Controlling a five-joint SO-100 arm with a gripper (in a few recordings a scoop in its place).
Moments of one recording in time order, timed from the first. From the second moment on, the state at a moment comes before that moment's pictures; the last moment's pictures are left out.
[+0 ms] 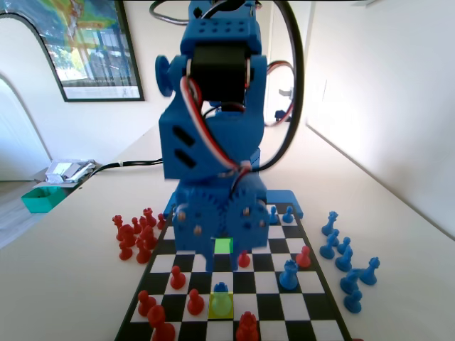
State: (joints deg) arm 4.3 73.6 98.3 50.7 -99.7
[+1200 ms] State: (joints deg) arm 4.1 68.5 99.6 42.3 -99.7
